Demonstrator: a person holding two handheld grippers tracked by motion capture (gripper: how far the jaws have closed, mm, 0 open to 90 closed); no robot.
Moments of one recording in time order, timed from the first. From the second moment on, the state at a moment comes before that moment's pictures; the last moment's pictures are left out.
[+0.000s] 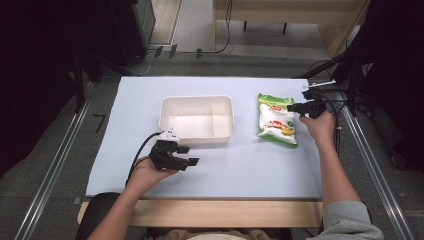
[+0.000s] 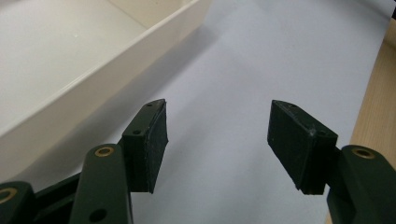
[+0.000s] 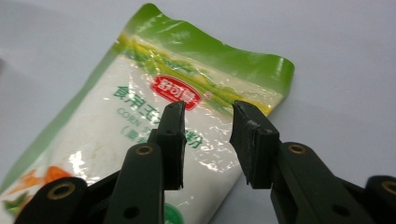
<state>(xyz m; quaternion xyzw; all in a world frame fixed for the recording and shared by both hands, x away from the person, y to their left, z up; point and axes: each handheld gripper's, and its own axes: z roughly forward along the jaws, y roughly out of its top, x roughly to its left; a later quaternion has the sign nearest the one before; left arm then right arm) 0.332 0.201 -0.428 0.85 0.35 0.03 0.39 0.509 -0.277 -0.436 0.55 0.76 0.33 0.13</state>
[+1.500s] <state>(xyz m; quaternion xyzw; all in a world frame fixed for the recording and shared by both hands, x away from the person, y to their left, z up) 0.327 0.206 -0.430 0.85 0.36 0.04 0.38 0.527 -0.270 -0.469 0.57 0.75 0.31 0.12</state>
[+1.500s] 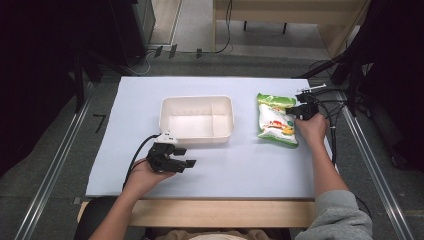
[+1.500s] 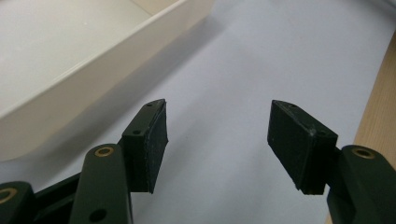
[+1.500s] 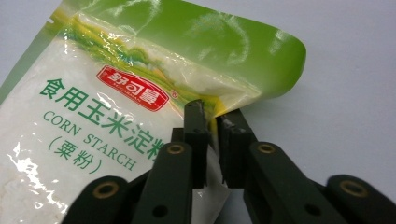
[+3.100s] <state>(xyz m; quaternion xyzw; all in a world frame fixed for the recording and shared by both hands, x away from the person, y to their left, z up) 0.333 0.206 -0.425 0.84 0.35 0.03 0.40 0.439 -0.217 -0.309 0.44 0.78 0.42 0.13</state>
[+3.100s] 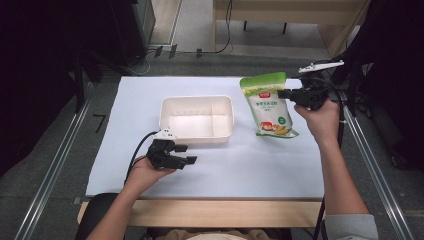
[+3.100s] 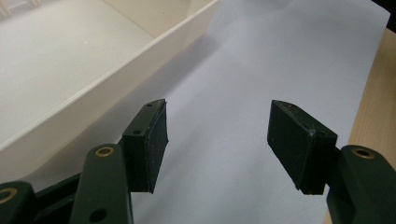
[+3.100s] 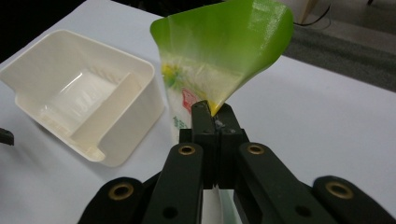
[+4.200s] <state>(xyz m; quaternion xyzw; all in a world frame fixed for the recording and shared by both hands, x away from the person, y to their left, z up) 0.333 0.205 -0.424 0.84 0.35 0.04 0.41 0.429 -0.200 -0.275 0.40 0.79 0.44 0.13</state>
